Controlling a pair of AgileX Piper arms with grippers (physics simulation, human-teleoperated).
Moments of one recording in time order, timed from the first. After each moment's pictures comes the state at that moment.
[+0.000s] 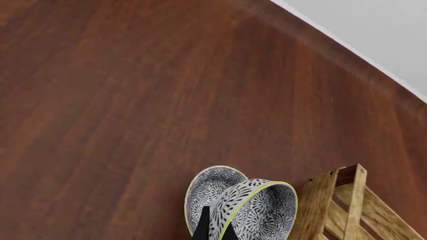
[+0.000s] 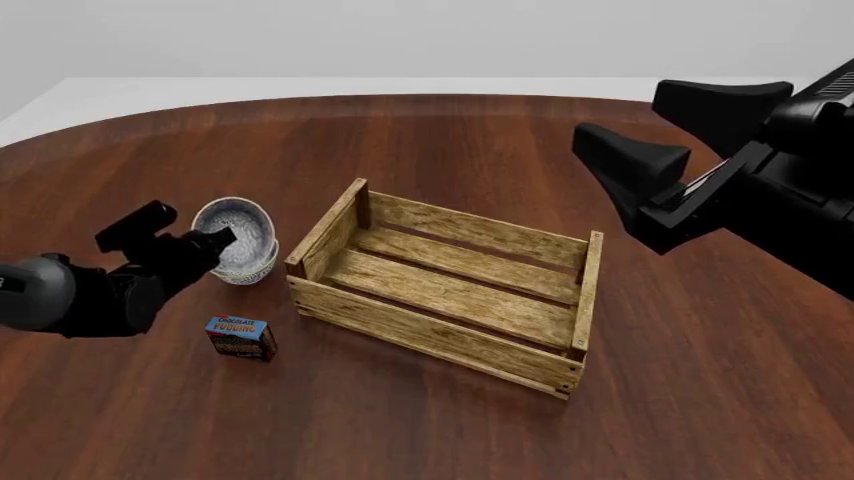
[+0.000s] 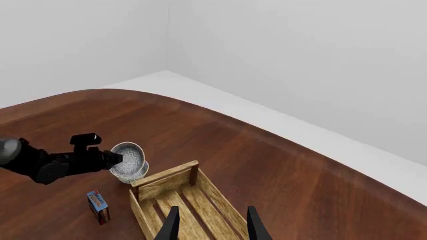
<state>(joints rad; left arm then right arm) 0.03 1.83 -0.75 -0.53 -0.49 0.58 0.83 -0.78 0.03 -0.14</state>
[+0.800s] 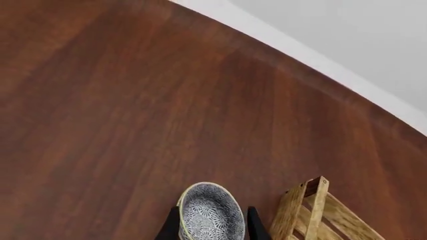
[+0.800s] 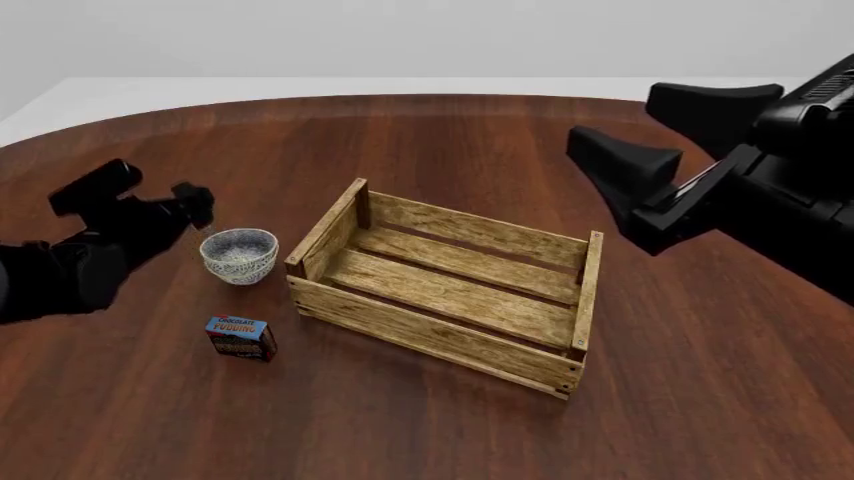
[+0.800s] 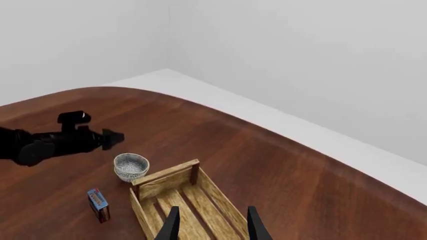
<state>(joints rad) 0.04 1.61 -0.76 -0.38 -0.45 0.58 0.84 -0.78 0.03 -0.14</state>
